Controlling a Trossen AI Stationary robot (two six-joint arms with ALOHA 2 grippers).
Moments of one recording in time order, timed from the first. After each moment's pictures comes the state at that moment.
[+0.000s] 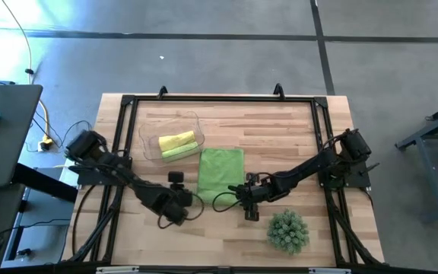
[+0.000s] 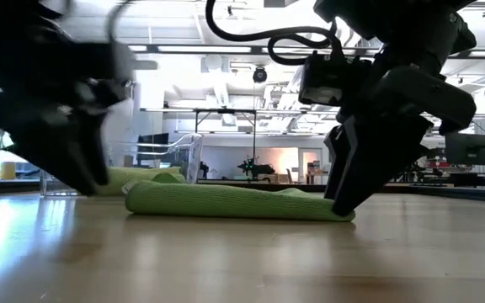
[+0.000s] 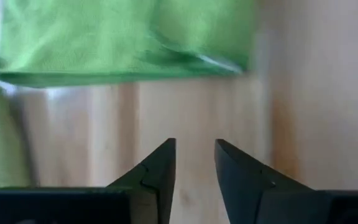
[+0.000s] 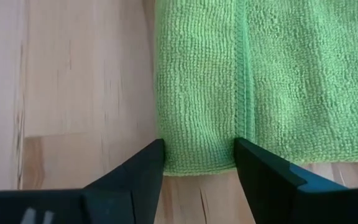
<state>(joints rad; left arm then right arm) -0.47 1.71 0.89 -0.58 -0.52 -0.45 0.36 1.82 0.95 -0.18 0.12 0.40</state>
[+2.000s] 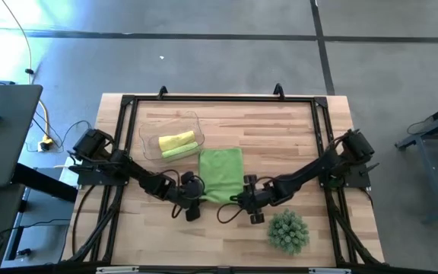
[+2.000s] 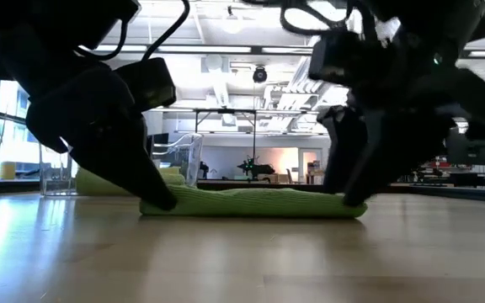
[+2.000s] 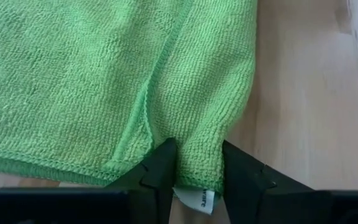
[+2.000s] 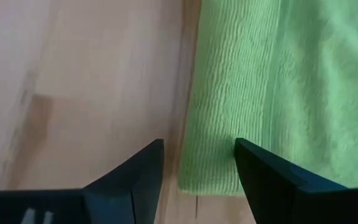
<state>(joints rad) -0.31 1.77 0.67 0.24 -0.34 -0.55 0.41 1.79 0.95 -0.19 0.21 0.16</state>
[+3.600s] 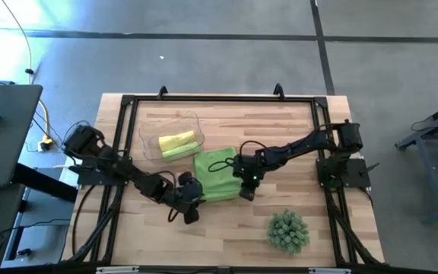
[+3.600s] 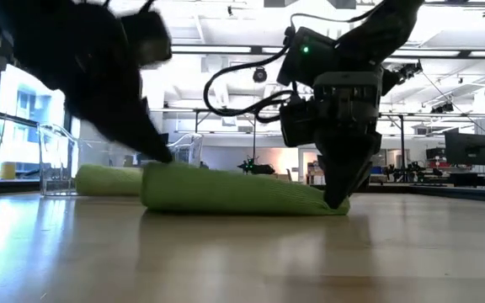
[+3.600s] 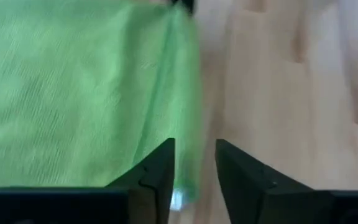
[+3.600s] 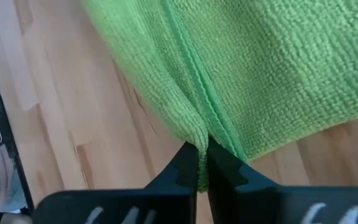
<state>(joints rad) -0.37 1.66 0.76 0.04 -0.41 -0.57 0.04 1.84 0.95 -0.24 -0.44 0.52</state>
